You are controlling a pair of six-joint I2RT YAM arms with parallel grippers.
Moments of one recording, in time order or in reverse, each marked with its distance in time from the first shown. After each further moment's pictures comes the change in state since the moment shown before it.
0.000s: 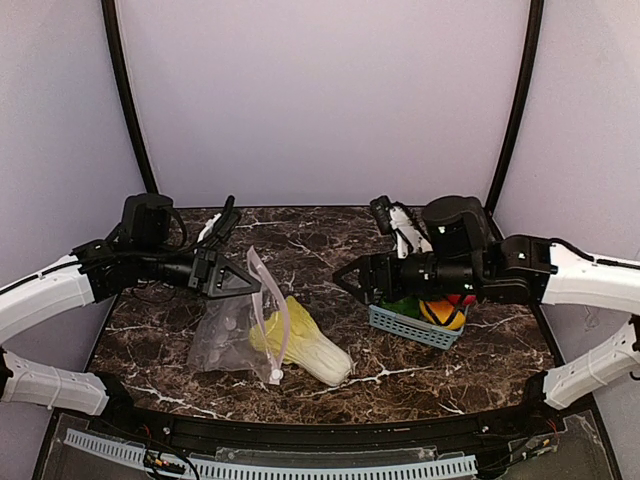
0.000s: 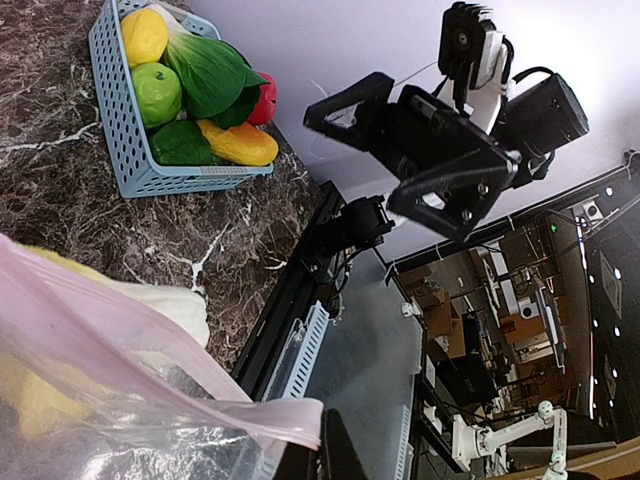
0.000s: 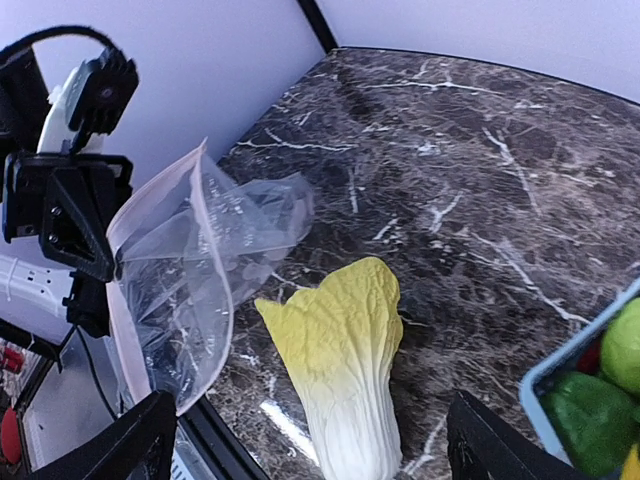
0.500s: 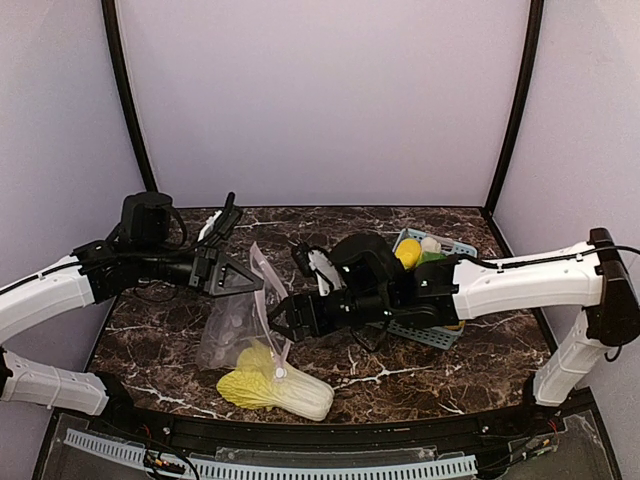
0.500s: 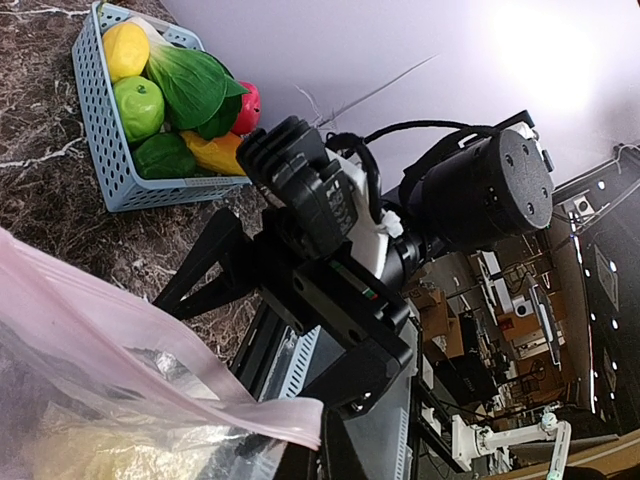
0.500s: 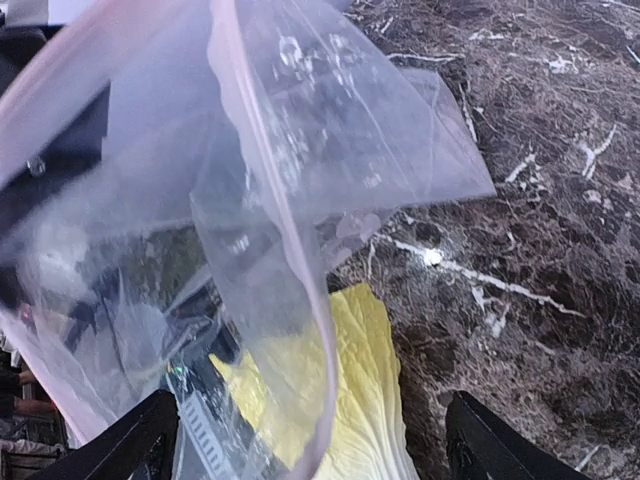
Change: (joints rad) left arm -0.018 0.000 -0.001 0.056 0.000 -0.019; right arm 0.137 0.406 0.093 0.230 -0.159 0.127
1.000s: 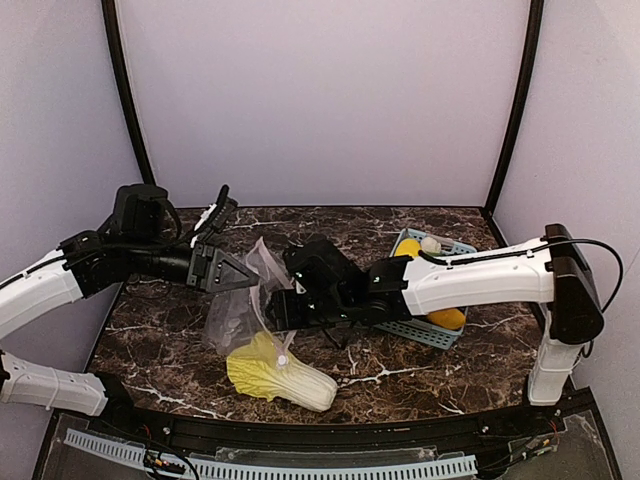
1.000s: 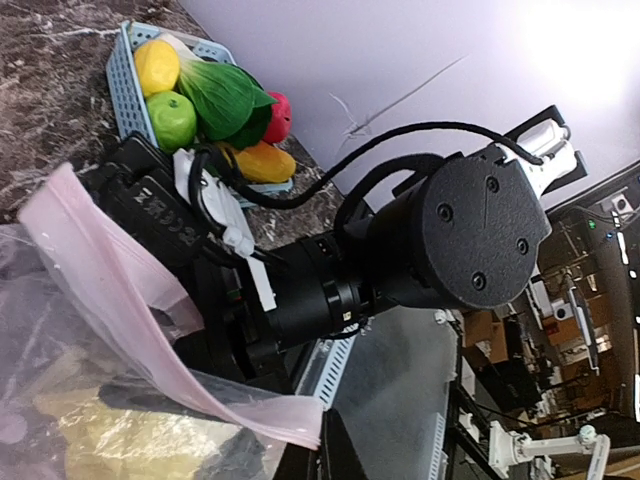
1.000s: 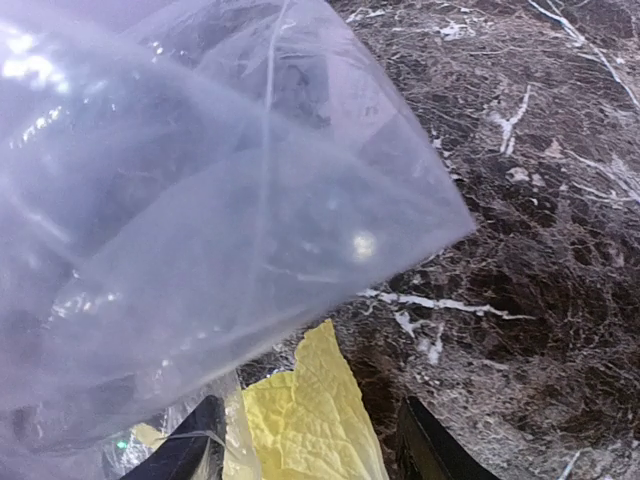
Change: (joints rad) left arm -0.038 -0.033 0.063 -0.134 -0.131 0.077; right arm 0.007 0.246 0.247 -0.145 0.208 0.119
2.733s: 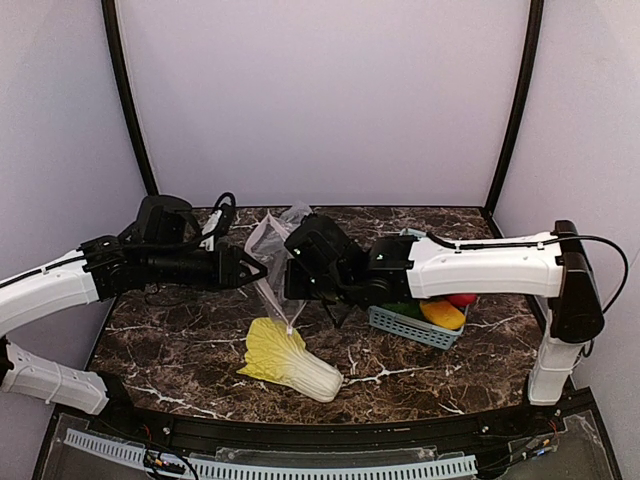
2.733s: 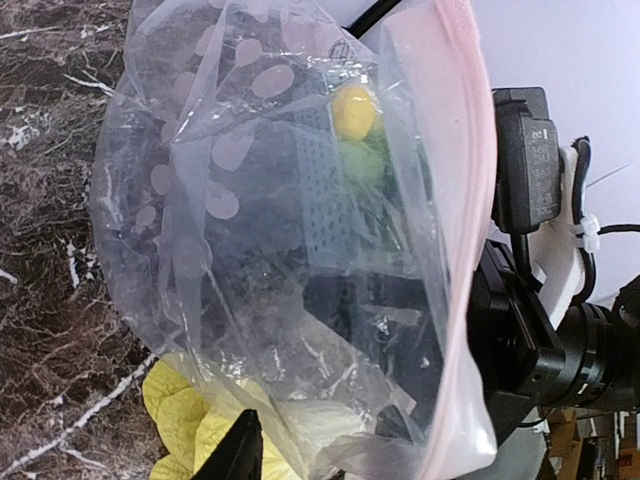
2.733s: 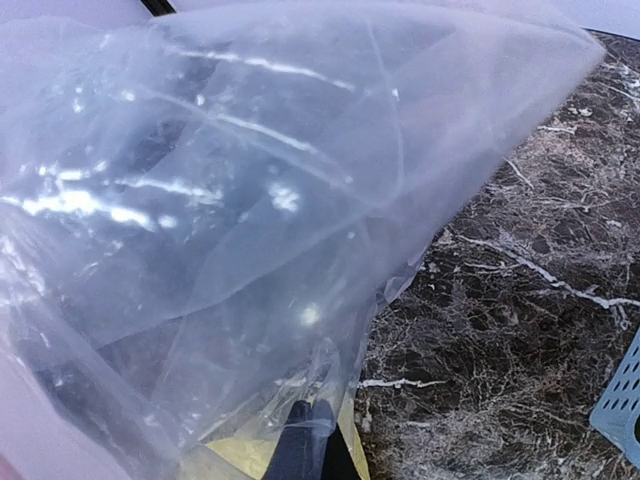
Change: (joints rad) left arm -0.071 0.074 0.000 -0.015 -0.502 -0.099; right arm -0.018 -0.006 0.123 -0.130 0.298 0.067
